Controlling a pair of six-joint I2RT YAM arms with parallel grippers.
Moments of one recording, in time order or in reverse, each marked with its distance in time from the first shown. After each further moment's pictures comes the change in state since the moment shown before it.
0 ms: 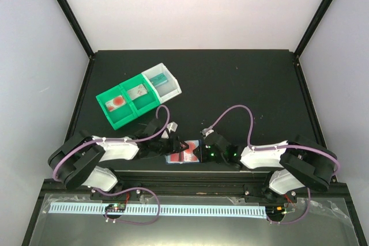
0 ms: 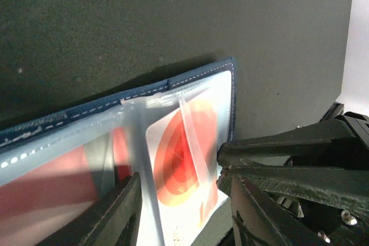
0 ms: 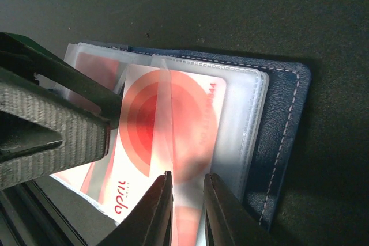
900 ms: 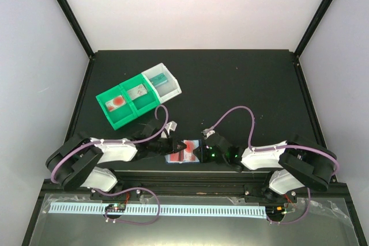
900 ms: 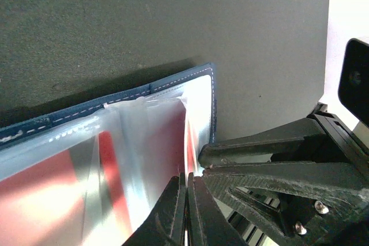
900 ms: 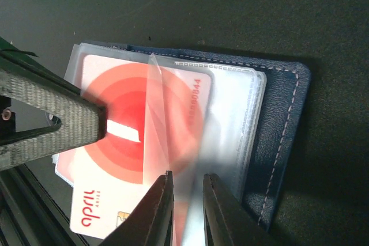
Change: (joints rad) left arm 0.005 0.002 -0.027 0.098 0.018 -0.014; right arm 0.000 0.004 -0.037 0.078 0.000 0.019
